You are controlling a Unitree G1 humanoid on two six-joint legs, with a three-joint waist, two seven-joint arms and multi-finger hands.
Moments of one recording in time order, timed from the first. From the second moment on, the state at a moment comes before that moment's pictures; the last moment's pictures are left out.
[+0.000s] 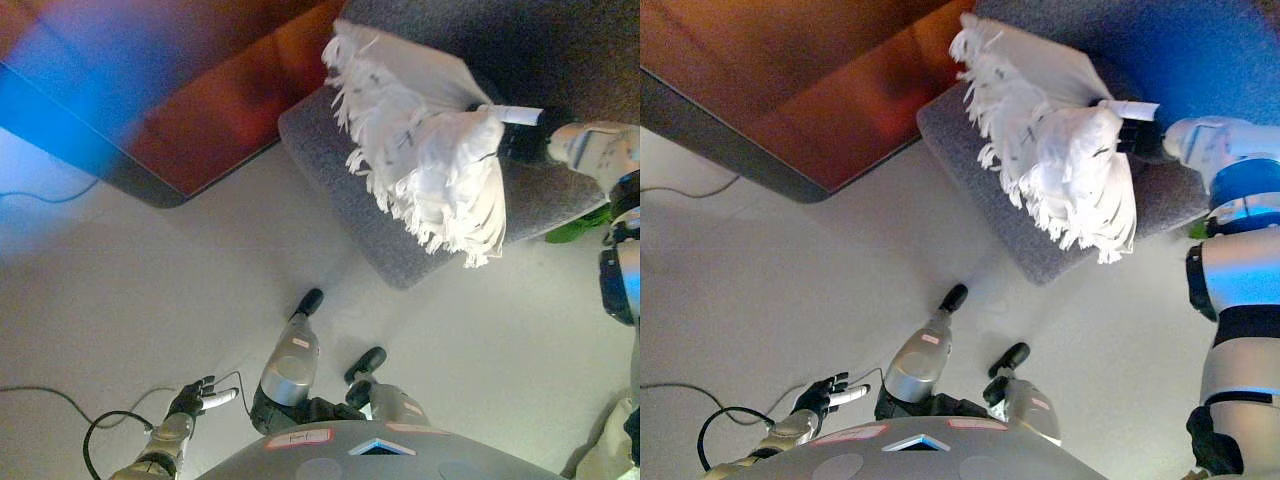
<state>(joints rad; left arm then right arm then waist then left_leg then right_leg) 0.09 0.35 -0.16 1.27 -0.15 -0.18 0.01 -1.17 -0.79 0.38 1.24 0.67 0.50 0.32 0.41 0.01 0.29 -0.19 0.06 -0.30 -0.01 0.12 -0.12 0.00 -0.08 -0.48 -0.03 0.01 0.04</state>
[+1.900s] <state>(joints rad) 0.06 0.43 -0.13 1.17 -0.26 -0.17 -0.13 -1.16 -1.13 0.34 1.38 0.32 0.49 0.36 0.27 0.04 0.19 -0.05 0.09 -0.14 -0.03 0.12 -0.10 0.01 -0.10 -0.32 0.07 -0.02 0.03</state>
